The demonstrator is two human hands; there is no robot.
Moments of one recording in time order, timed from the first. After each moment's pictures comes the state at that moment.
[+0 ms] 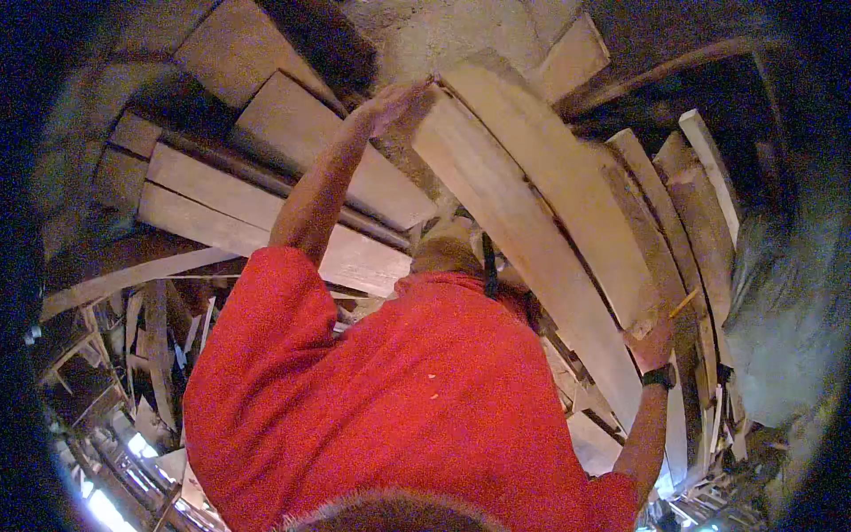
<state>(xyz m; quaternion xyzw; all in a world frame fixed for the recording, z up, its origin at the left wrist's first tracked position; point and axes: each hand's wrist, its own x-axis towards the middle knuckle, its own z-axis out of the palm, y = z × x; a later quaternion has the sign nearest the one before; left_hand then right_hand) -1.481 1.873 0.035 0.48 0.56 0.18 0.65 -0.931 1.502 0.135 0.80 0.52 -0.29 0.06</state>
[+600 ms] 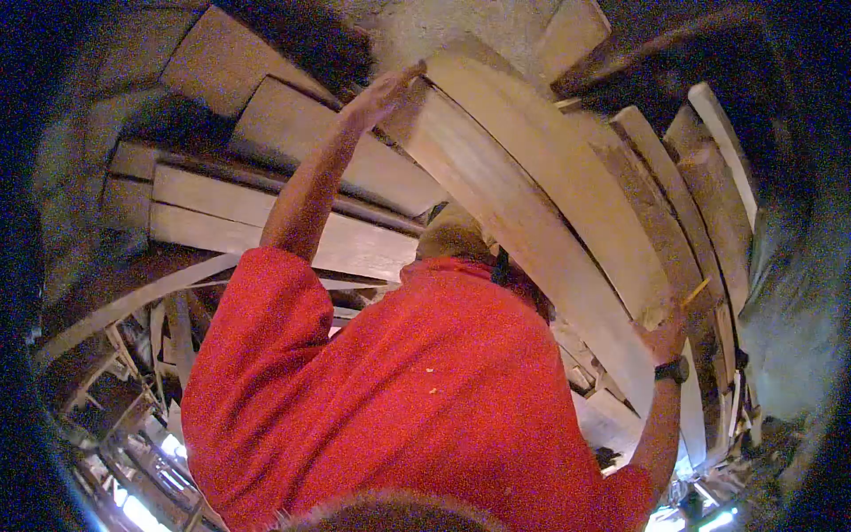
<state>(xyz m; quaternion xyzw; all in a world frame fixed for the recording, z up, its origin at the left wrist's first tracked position) -1.475 1.880 0.032 0.66 0.44 0.22 0.57 -0.927 1.499 0.129 0.80 0.55 -0.24 0.07</state>
